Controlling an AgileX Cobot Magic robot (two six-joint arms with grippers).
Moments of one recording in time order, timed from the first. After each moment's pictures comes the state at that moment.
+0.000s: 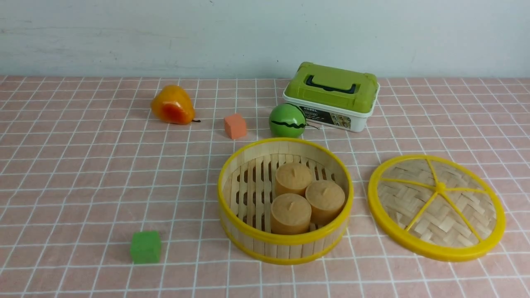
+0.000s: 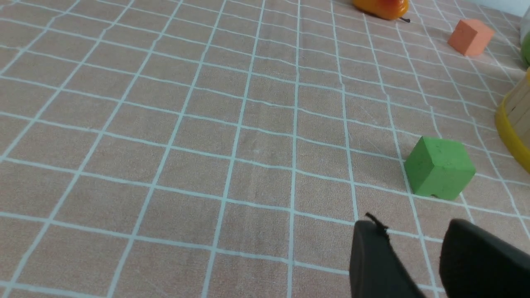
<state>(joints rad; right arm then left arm) 0.04 0.88 -1.02 0.30 0.89 -0.33 0.04 -0.01 0.03 -0.03 0.36 -0.23</state>
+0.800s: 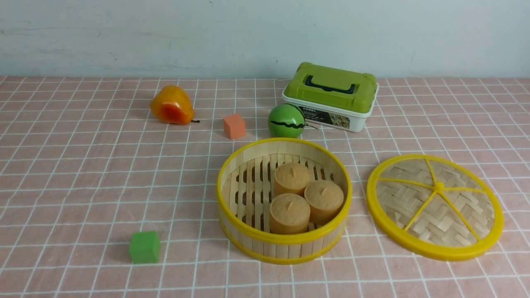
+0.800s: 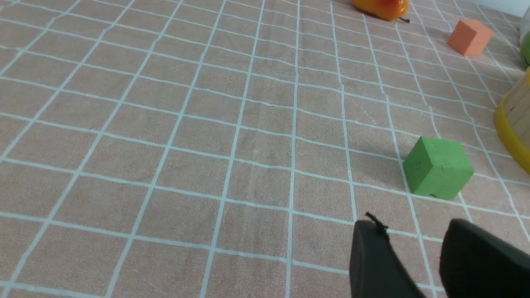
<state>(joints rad) 0.04 -0.02 -0.71 0.30 0.81 -0.33 0.04 -0.01 0.03 -0.03 0.36 -0.23</state>
